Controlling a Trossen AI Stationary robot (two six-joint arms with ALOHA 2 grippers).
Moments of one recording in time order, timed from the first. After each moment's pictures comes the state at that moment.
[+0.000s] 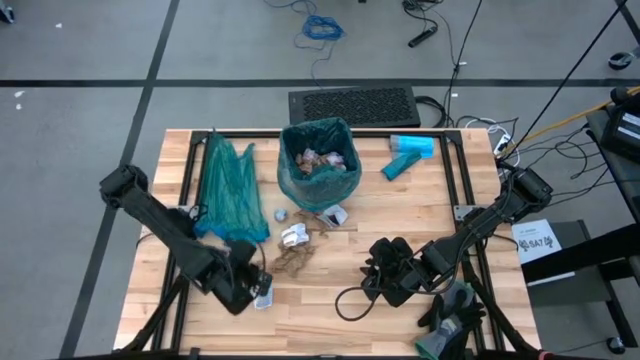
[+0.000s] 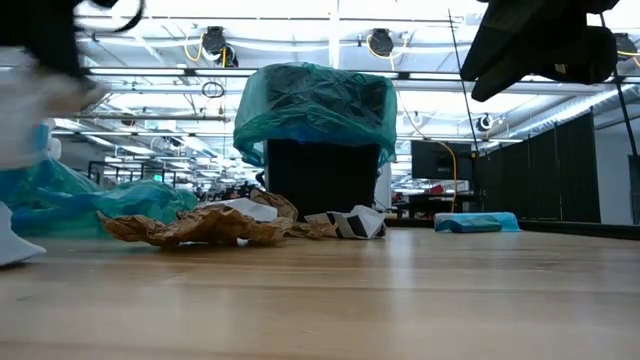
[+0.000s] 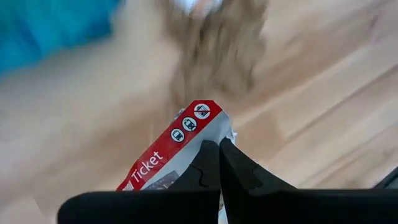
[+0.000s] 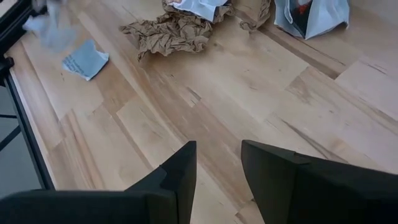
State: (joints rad) left arm -0.72 1.46 1.10 -0.94 -0.41 -1.81; right arm 0.61 1.56 1.10 -0.60 0.55 1.30
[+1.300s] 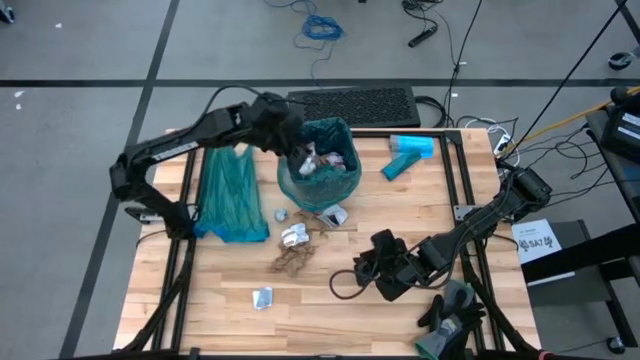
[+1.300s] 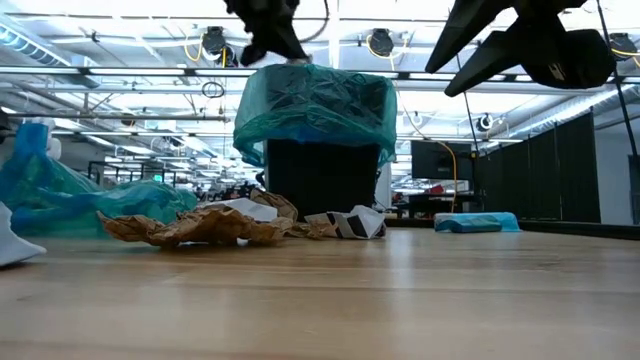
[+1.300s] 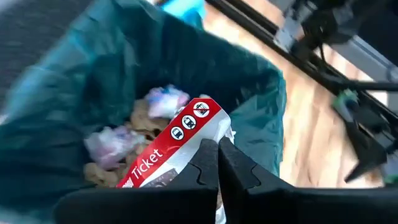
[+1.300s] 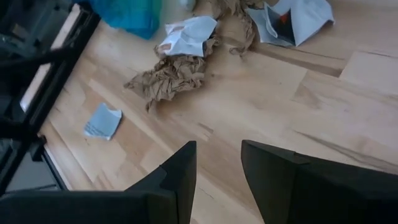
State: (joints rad) left arm 0.42 1.49 1.56 -0.78 0.19 -0.29; right arm 0.57 1.56 1.10 -0.55 0.62 1.57
